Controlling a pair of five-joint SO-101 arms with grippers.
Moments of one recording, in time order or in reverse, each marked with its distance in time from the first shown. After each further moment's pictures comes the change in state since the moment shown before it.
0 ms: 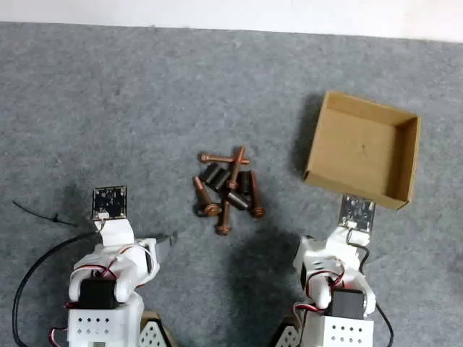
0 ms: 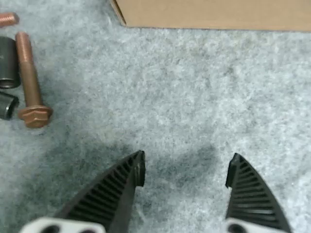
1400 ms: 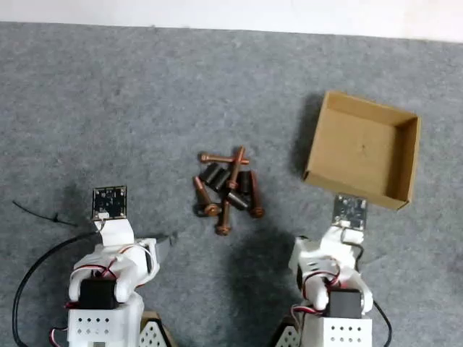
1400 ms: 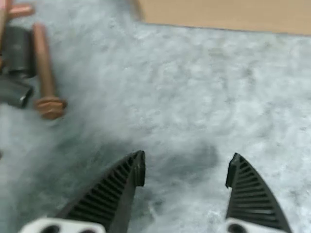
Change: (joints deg) left arm 0.0 0.0 0.0 0.0 0.0; right arm -5.5 0.0 0.0 0.0 -0.1
